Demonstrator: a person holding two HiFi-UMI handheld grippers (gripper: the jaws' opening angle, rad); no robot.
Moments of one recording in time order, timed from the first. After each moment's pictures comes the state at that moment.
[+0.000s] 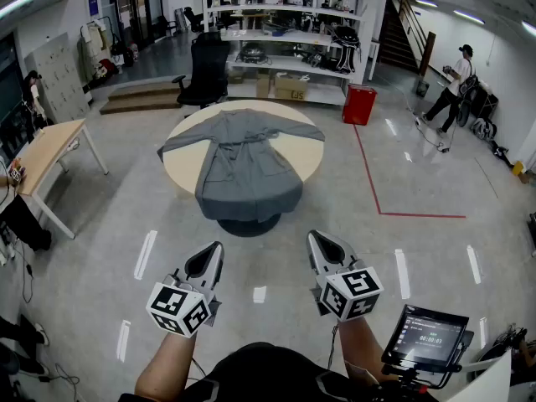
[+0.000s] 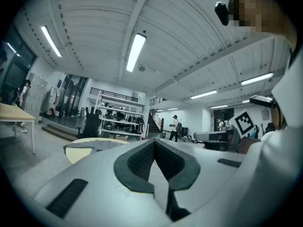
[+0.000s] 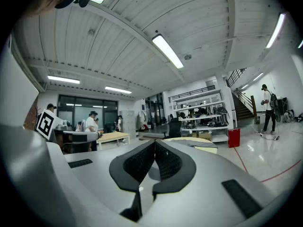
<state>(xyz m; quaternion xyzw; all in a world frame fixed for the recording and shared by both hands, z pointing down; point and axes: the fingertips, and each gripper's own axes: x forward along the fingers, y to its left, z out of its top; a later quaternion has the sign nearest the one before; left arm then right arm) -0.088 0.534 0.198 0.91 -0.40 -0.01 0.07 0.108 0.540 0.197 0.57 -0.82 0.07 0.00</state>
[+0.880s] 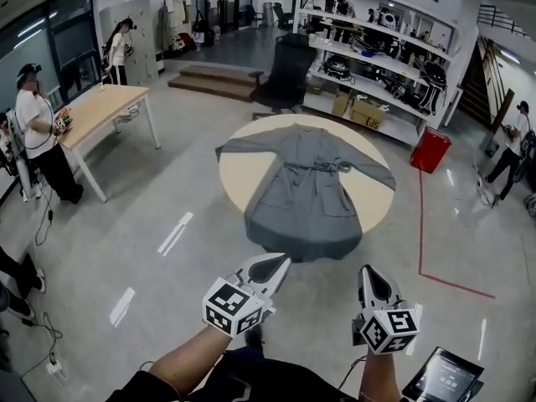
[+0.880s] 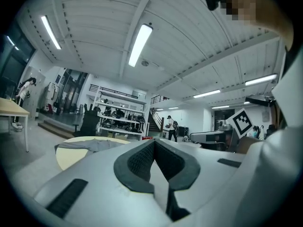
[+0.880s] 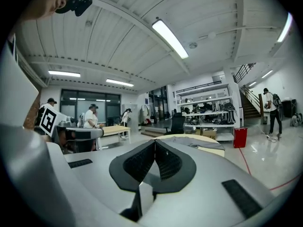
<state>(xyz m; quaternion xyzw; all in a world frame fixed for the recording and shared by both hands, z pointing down) -0.046 0.390 0.230 0.92 -0.39 -0.01 0.08 0.127 0.392 0.229 0.55 -0.83 0.07 0.03</state>
